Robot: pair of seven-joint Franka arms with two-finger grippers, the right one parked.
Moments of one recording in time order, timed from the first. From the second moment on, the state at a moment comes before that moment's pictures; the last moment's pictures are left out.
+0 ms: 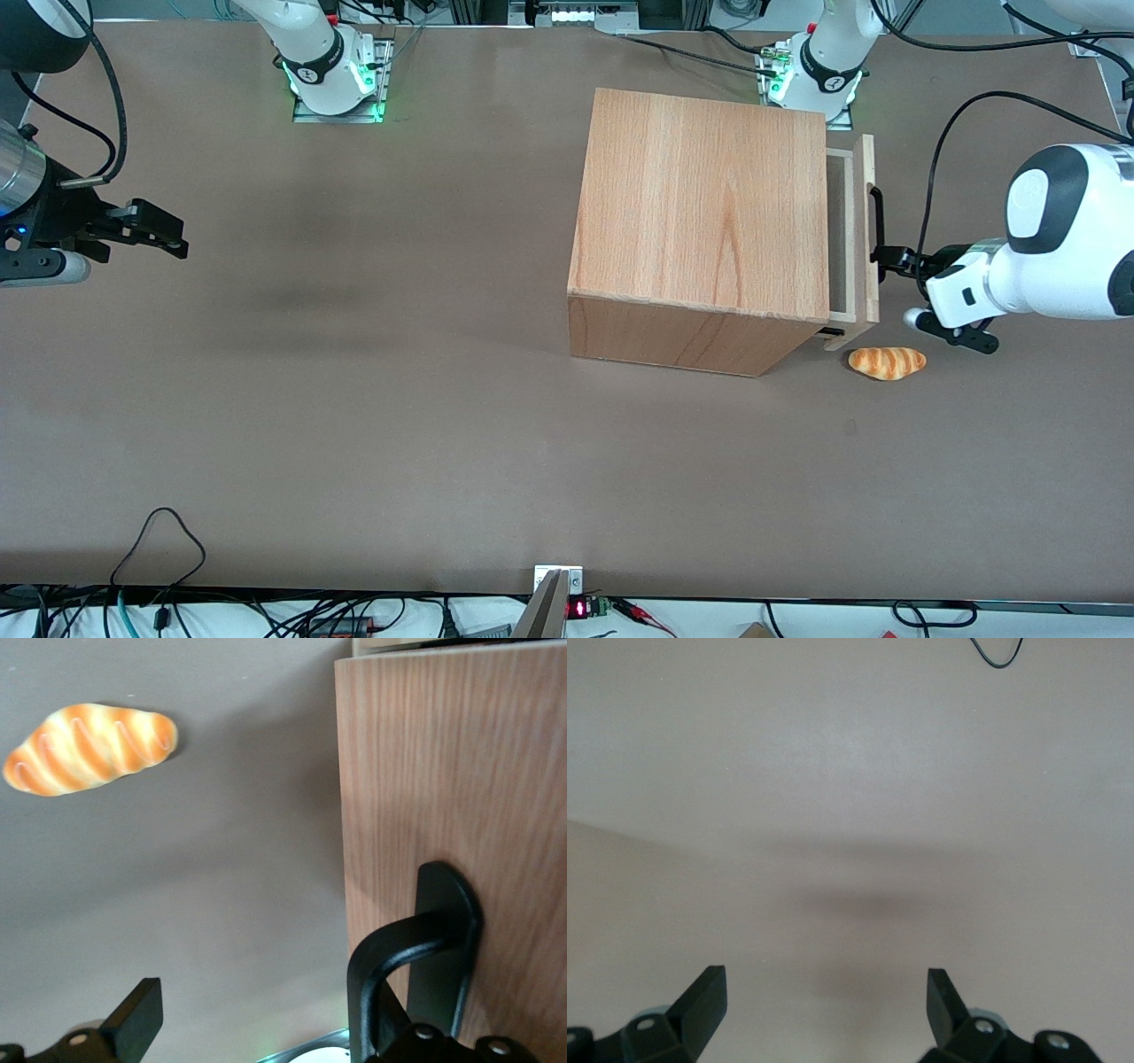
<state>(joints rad) 0.12 0.29 -0.09 -1.74 -0.08 1.61 0.33</state>
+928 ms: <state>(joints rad) 0.26 0.28 -0.08 -1.73 0.00 1.65 0.33</state>
